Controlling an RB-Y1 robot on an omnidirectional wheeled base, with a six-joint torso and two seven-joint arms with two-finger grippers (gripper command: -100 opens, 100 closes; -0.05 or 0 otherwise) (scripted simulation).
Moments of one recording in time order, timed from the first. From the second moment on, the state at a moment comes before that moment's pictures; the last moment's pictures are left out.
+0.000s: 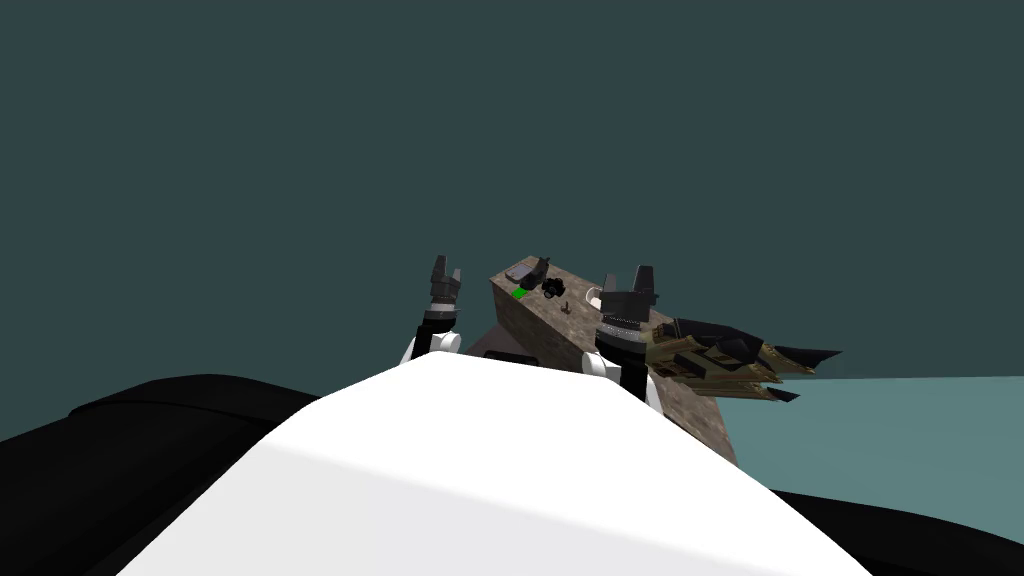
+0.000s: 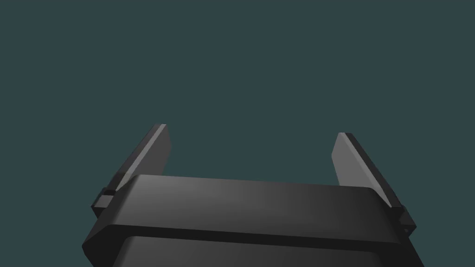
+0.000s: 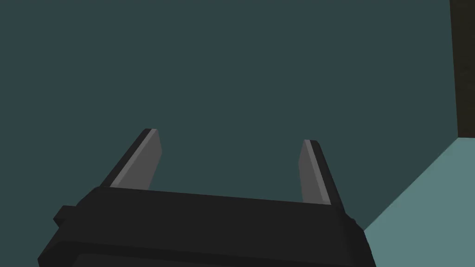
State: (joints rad) left arm 0.50 0.05 -0.07 -2.24 0.05 -0.38 -0.13; right arm 0.52 -0.04 -0.01 -2.35 0.08 -0.45 -0.11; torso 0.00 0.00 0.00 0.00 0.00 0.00
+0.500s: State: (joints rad) left arm 0.50 0.05 -0.07 -2.24 0.05 -0.38 -0.13; right arm 0.51 -0.15 -0.02 -2.32 0.09 -0.42 -0.09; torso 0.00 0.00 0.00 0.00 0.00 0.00
